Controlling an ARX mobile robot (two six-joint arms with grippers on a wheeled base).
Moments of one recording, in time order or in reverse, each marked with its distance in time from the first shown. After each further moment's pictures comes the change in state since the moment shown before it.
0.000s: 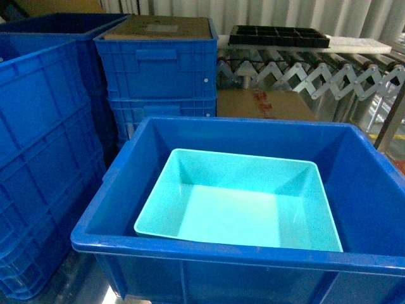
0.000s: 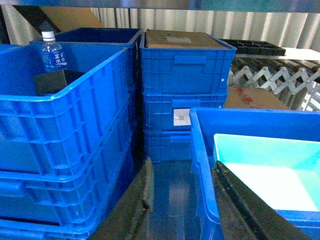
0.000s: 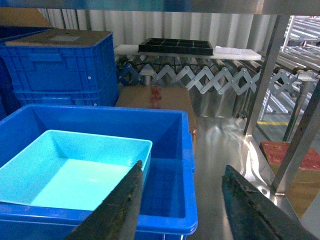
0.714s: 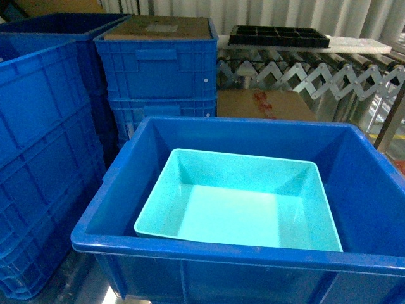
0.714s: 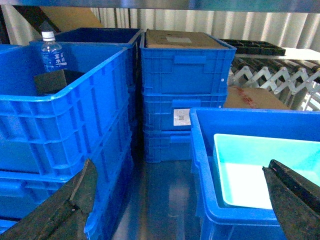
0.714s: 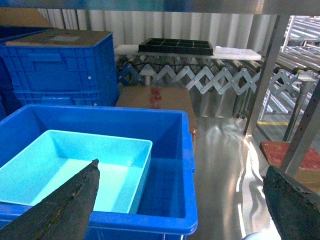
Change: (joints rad) left arm 0.000 0.000 0.000 0.000 0.000 0.000; right arm 0.000 0.000 0.000 0.000 0.000 0.000
